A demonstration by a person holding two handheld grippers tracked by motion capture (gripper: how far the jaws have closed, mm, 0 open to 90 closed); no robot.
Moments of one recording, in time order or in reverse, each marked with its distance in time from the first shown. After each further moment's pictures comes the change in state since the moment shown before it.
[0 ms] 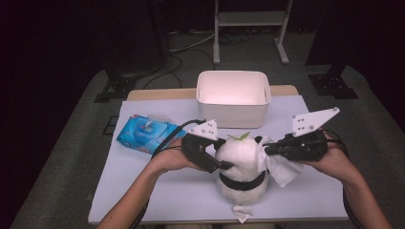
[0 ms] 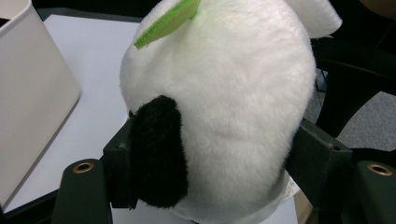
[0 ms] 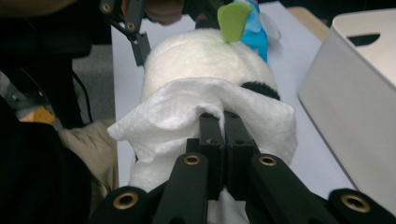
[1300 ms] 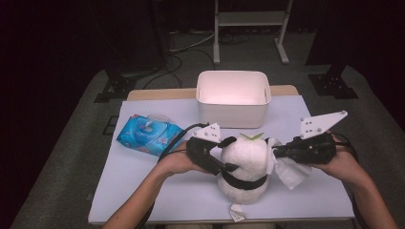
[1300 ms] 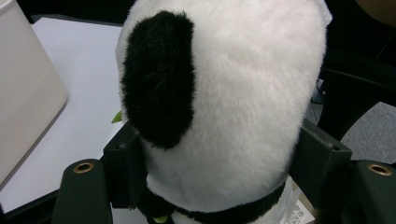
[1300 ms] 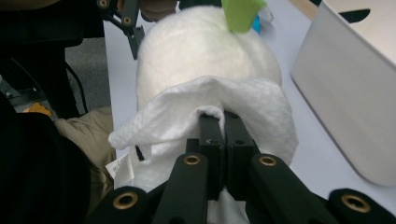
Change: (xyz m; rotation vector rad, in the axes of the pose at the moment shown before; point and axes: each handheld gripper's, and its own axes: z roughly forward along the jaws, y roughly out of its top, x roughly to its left) left arm 0.001 -0.006 0.013 -0.048 -0.014 -0.013; right arm -0.001 -0.013 -0.013 0.019 -0.024 0.026
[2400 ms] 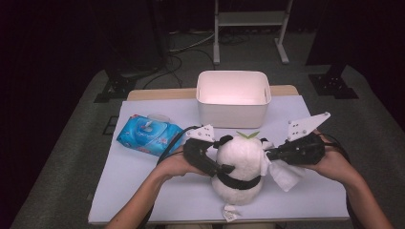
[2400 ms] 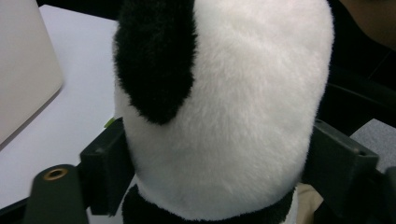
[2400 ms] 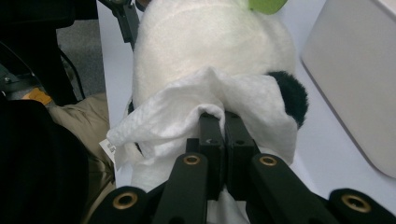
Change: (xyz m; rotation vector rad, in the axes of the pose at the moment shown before) left arm 0.009 -0.024 0.004 -0.073 -0.018 -0.099; right arm -0.002 -0.002 0.021 0.076 0.008 0.005
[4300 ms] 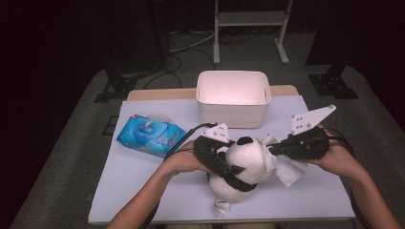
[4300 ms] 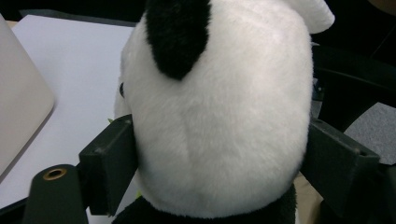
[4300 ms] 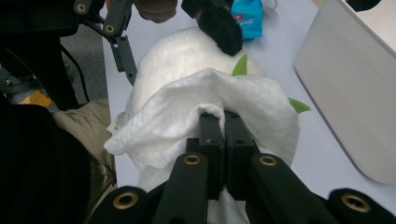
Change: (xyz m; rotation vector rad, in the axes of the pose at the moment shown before) left arm -0.011 0.028 0.016 0.082 -0.011 0.094; right arm -0.003 0.010 -0.012 -0.007 0.003 -0.001
